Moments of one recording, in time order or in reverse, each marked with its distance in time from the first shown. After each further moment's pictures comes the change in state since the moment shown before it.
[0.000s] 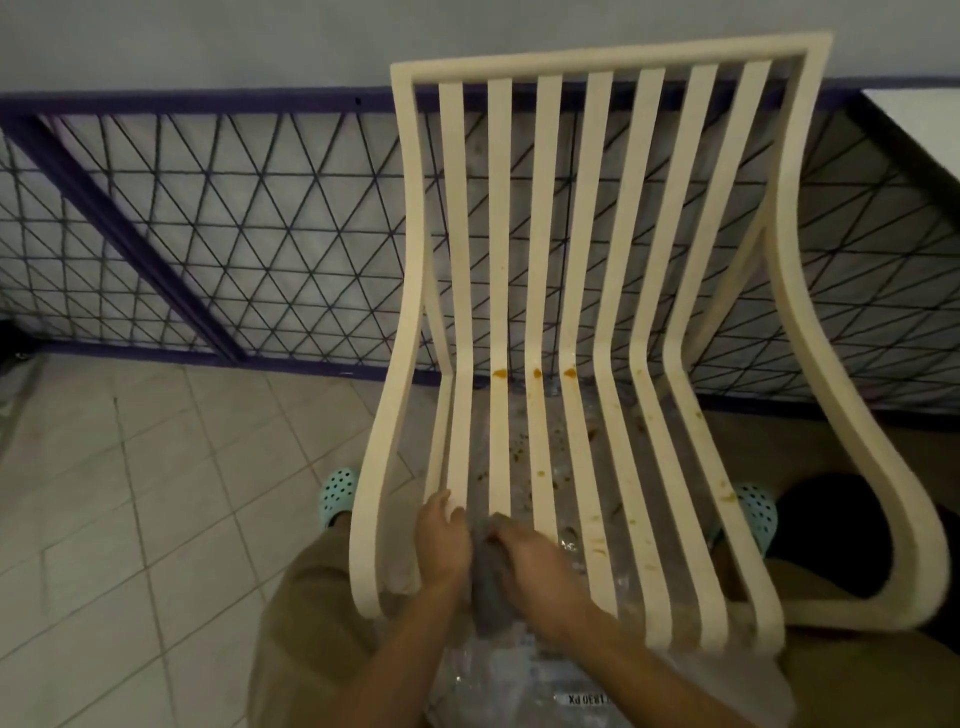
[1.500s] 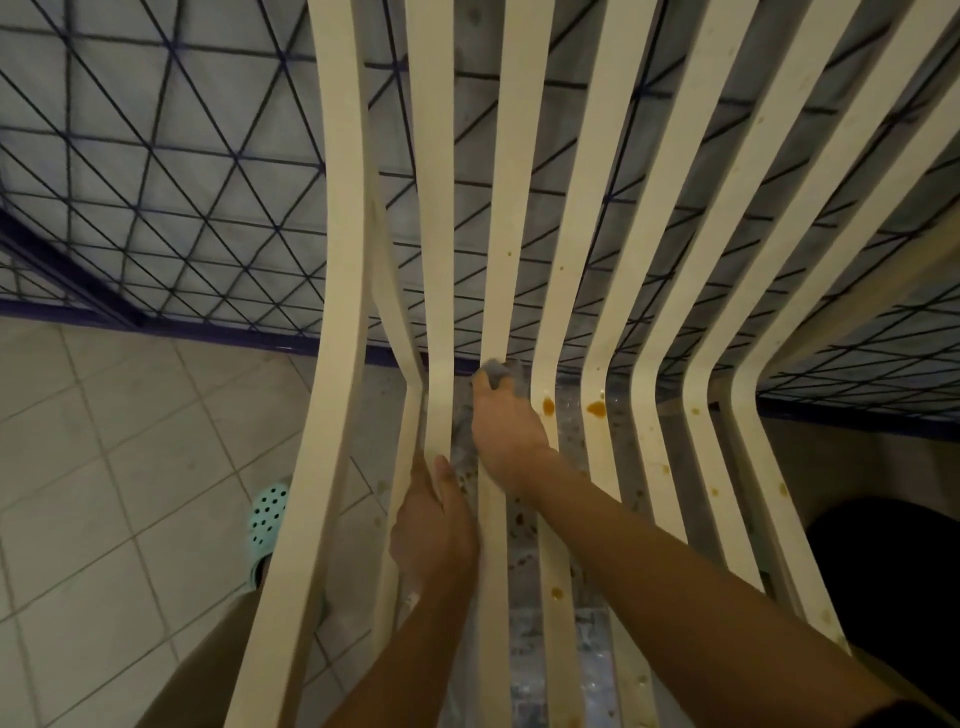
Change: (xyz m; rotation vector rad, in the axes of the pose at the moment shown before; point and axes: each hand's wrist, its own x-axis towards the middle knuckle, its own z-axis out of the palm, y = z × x) left_hand 0.158 0.032 0.090 0.327 0.221 0.041; right_hand 0.295 0.054 -0.061 -0.275 -0.012 0.210
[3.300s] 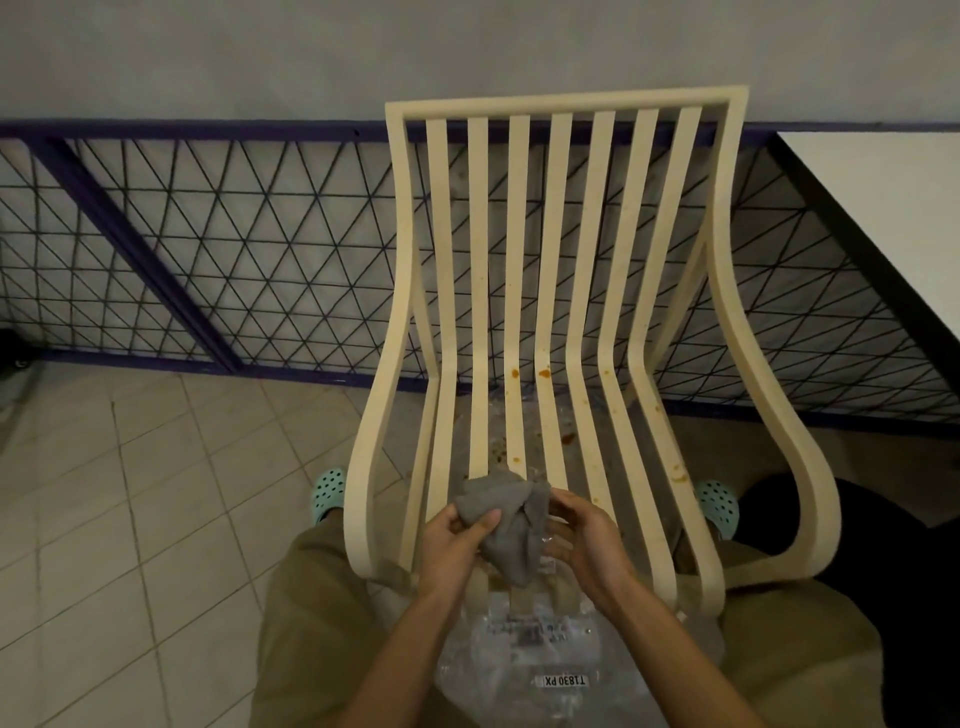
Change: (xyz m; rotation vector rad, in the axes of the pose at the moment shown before) left_hand -0.219 -0.046 -0.141 -0.804 -0.491 -0.082; right_hand -0.358 0.043 -0.002 1.695 0.040 0.365
